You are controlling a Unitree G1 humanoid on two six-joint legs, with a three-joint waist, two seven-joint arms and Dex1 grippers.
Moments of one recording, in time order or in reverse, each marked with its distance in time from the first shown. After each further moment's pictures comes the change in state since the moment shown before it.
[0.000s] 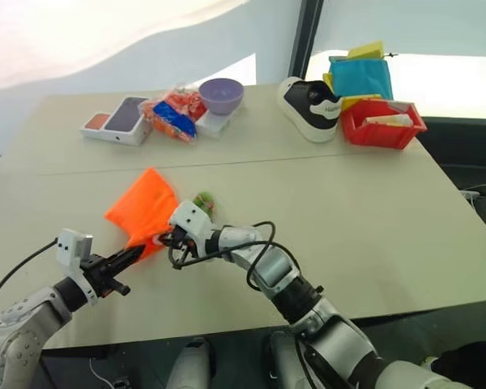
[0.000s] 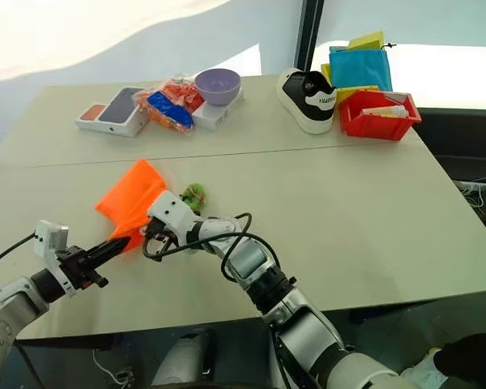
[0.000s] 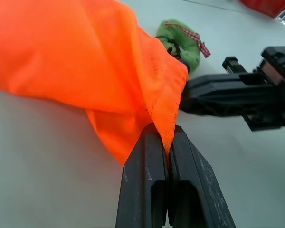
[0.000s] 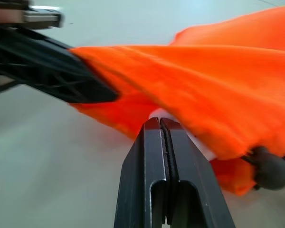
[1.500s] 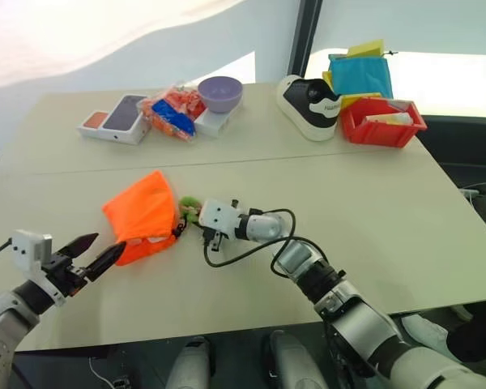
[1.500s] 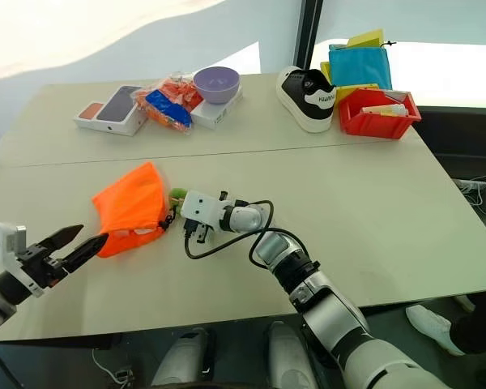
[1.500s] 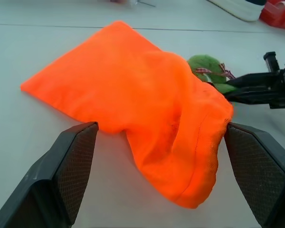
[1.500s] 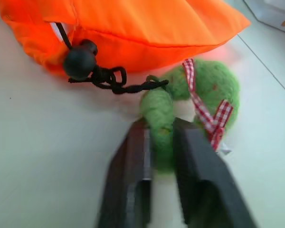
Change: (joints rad) left arm 0.034 0.049 0.123 0.064 0.008 -0.159 -0.061; right arm -0.061 -0.209 0.014 0.125 -0.221 -0.409 0.068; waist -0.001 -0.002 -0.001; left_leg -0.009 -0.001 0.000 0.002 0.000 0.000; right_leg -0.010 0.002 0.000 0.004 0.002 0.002
